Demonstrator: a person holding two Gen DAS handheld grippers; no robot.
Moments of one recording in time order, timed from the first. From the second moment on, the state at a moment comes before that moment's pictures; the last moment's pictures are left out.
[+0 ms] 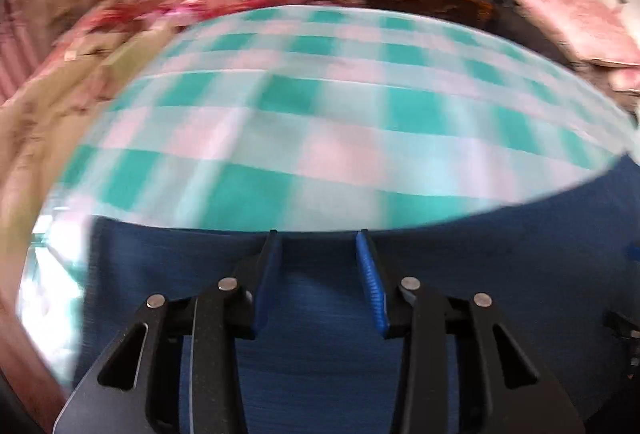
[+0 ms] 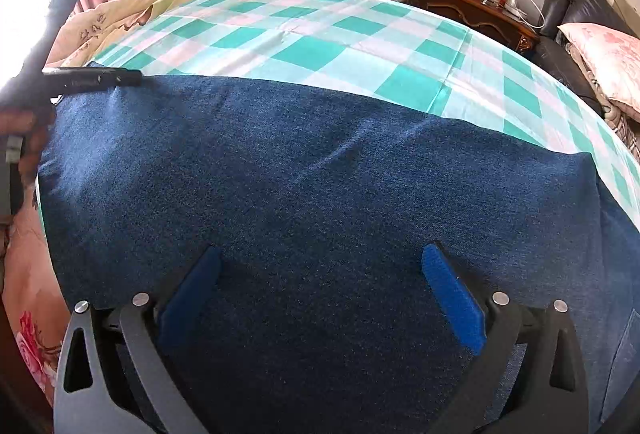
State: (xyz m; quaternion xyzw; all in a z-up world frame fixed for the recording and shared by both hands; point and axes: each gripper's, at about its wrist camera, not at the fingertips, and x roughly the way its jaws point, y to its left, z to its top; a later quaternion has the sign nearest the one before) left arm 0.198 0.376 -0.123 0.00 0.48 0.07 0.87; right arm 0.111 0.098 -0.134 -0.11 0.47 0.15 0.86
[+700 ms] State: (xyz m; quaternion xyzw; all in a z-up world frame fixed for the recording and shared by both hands) left arm 0.158 0.448 -0.116 -0.06 0.45 0.16 0.88; right arm 0.113 0.098 -0.134 -0.11 0.47 0.15 0.86
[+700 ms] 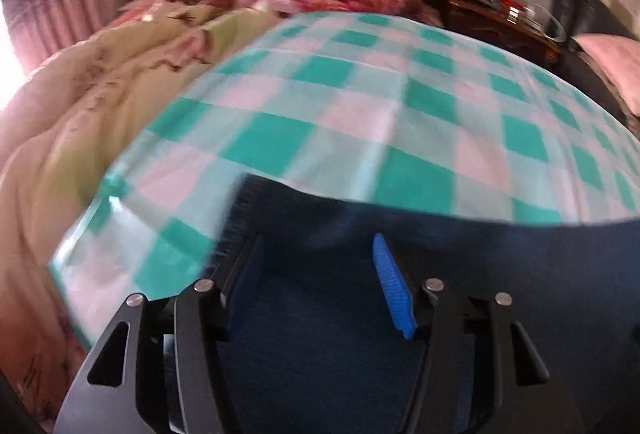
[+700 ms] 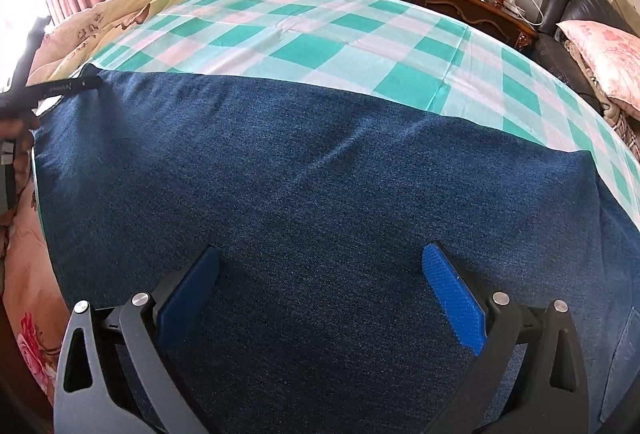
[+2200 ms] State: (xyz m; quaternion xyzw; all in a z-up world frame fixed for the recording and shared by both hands) left arm 0.033 0.333 -0.124 0.00 0.44 0.12 0.89; right arm 0.068 0.121 -0.116 -0.12 0.47 0.20 0.85
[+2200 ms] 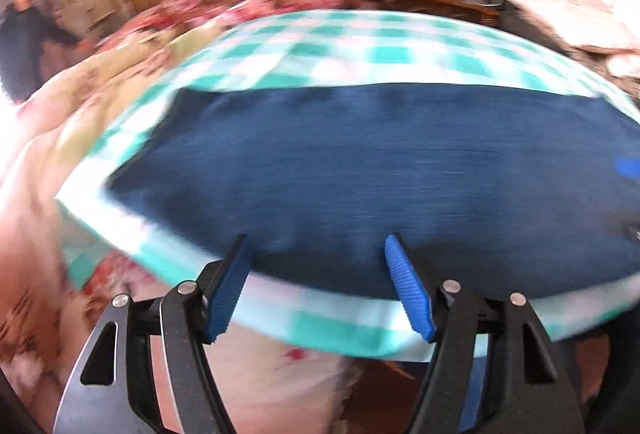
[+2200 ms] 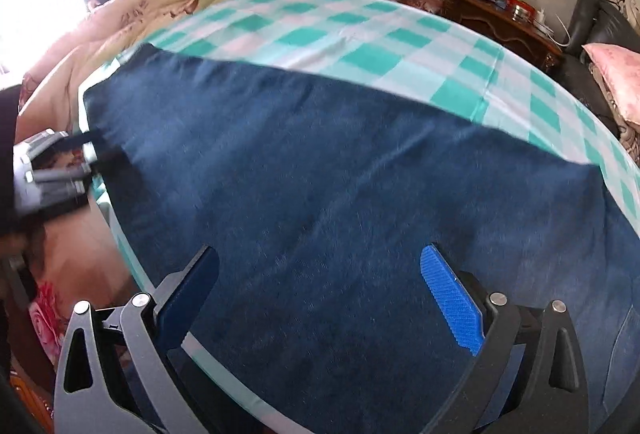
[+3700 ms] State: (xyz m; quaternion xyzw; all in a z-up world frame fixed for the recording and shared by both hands) left arm 0.148 0.465 -0.106 -0.05 0.44 0.18 0.88; right arm 0.189 0.113 -0.114 -0.12 0.48 0.17 0.85
